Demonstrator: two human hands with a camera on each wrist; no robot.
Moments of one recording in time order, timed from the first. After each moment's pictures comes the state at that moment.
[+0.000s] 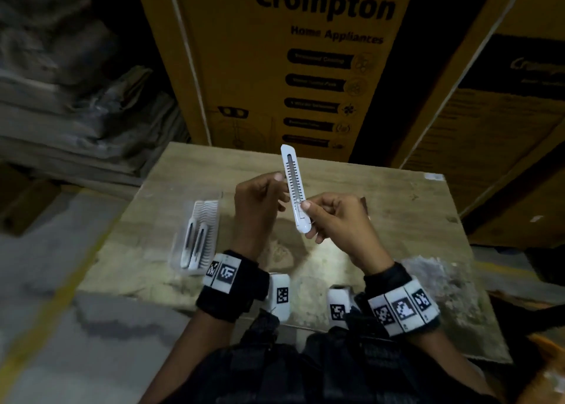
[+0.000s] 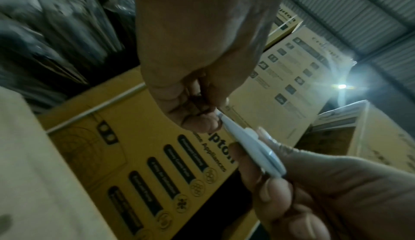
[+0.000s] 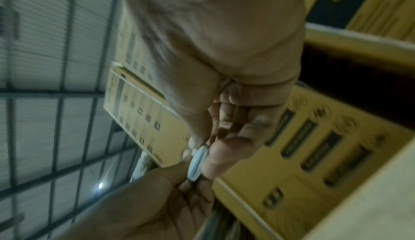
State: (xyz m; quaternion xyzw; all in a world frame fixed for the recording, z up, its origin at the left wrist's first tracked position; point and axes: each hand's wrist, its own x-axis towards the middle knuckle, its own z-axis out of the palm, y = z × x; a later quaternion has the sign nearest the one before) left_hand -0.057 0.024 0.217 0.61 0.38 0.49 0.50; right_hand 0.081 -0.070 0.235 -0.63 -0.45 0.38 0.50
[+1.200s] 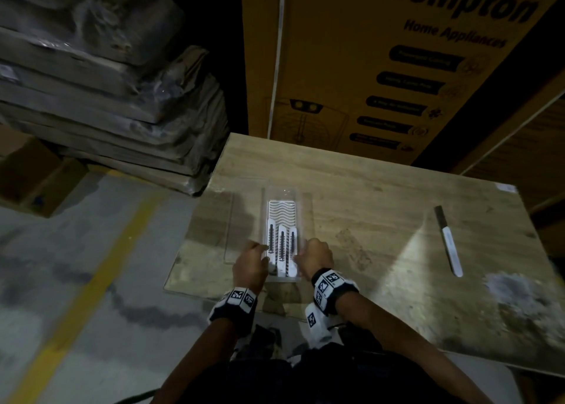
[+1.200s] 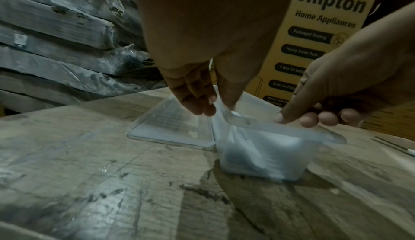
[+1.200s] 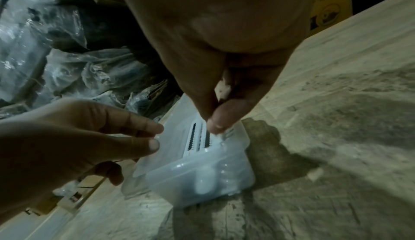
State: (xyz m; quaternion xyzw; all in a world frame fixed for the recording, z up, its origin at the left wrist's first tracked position) left_hand -0.308 0.136 0.010 0.76 0.57 0.09 0.31; right_hand -0.148 0.096 0.051 -0.87 -0.37 0.31 0.12
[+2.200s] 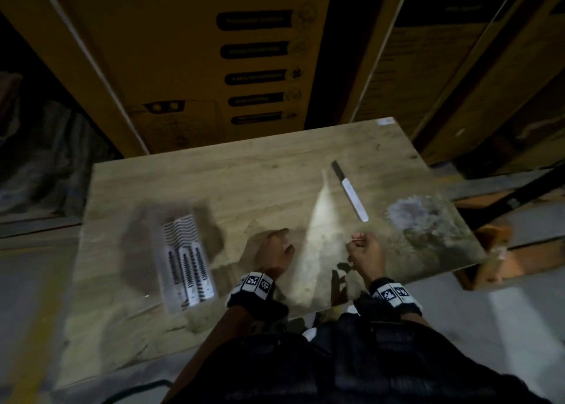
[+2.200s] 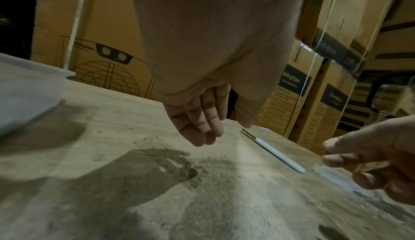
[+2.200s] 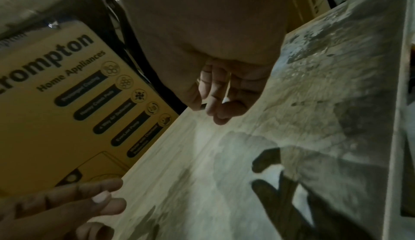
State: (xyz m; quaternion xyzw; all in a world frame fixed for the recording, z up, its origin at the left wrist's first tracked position) left_hand -0.066 0.064 0.025 0.84 0.36 -0.01 0.41; right_hand 0.084 -0.116 0.022 -0.87 -0.05 0.21 0.45
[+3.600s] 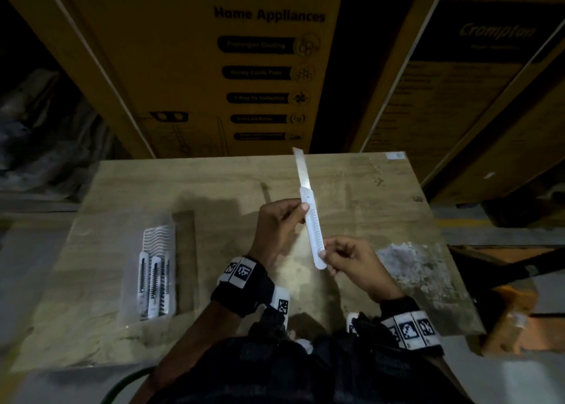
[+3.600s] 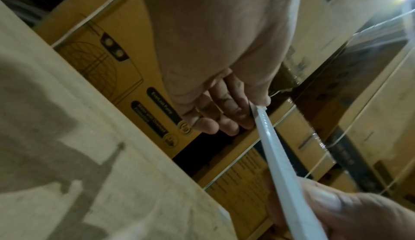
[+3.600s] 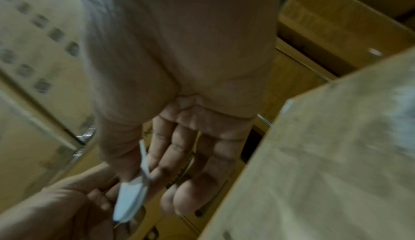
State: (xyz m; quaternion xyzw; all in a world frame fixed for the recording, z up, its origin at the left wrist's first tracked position) left_hand 0.056 0.046 0.150 0.65 0.33 0.30 0.62; right_hand 0.176 -0.108 0.141 -0.66 -0.33 0.43 0.52
